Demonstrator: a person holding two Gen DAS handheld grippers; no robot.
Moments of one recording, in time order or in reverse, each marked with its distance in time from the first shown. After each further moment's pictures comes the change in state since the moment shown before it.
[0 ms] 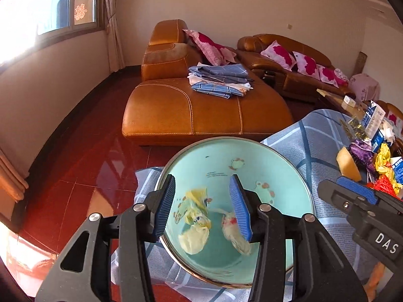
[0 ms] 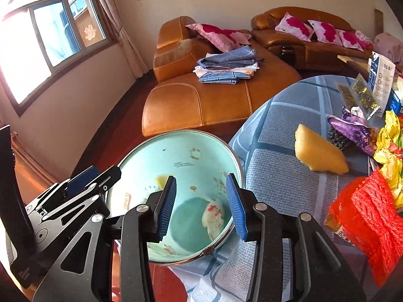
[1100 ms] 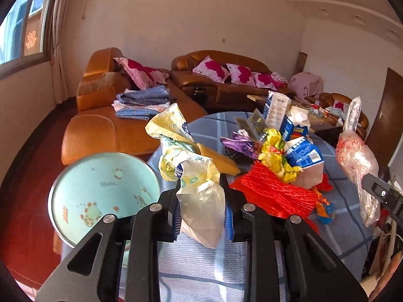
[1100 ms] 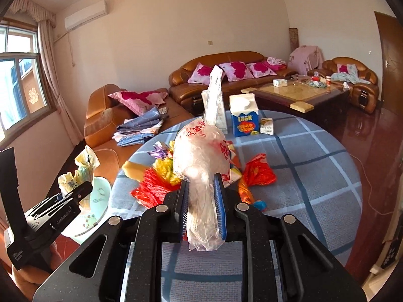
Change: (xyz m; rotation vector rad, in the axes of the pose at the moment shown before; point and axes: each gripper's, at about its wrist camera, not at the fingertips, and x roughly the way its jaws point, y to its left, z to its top) left arm -0.085 -0.151 -0.038 0.163 -0.146 -0.277; right arm -0.183 -0.138 -0.068 0.196 -0.341 -0.352
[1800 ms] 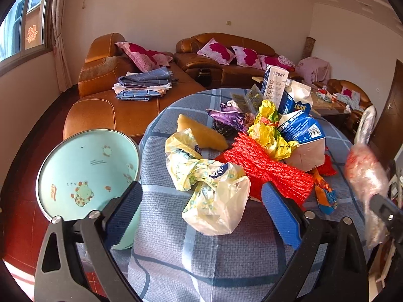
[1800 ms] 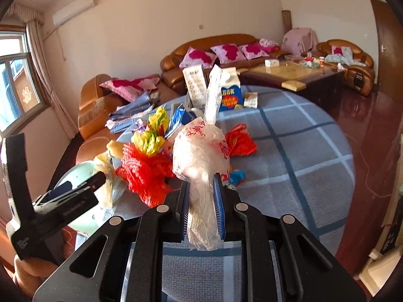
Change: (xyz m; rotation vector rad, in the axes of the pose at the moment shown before) left arm 0.037 -0.051 -0.024 0.004 0.126 0.024; right arm -0.012 -0.035 -0.028 0.058 0.077 -0.047
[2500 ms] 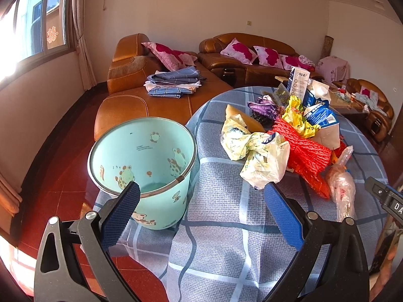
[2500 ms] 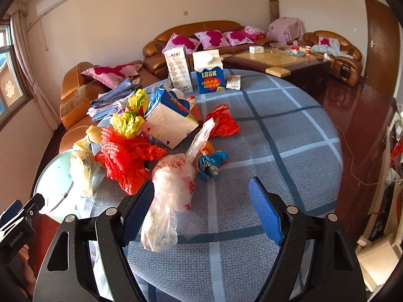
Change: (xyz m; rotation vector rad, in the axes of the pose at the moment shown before) left arm -0.065 0.050 -0.034 -0.034 -0.004 0.132; right arm 0.026 -0.007 -0.011 0.018 0.122 -0.087
